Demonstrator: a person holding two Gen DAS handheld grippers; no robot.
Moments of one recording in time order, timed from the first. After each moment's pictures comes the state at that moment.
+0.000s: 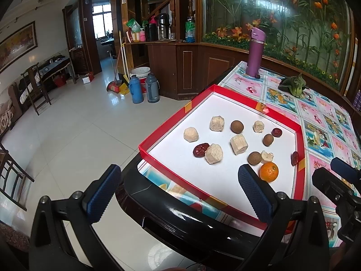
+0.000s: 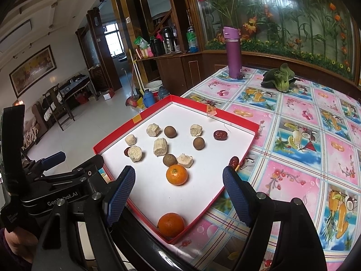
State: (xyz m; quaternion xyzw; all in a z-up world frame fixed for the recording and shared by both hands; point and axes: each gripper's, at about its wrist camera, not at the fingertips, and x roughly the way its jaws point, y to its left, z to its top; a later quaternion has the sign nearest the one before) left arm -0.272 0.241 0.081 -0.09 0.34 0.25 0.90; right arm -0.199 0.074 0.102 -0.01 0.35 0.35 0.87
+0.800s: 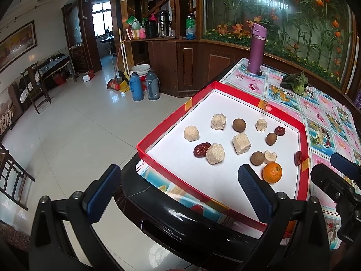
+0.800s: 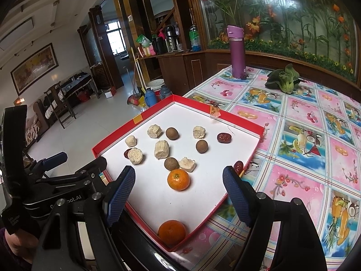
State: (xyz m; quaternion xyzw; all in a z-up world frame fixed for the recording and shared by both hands) left arm -0.267 0.242 0.074 -0.09 0.35 0.26 0.90; right arm -0.193 0.083 0.100 -0.02 0.36 0.36 0.86
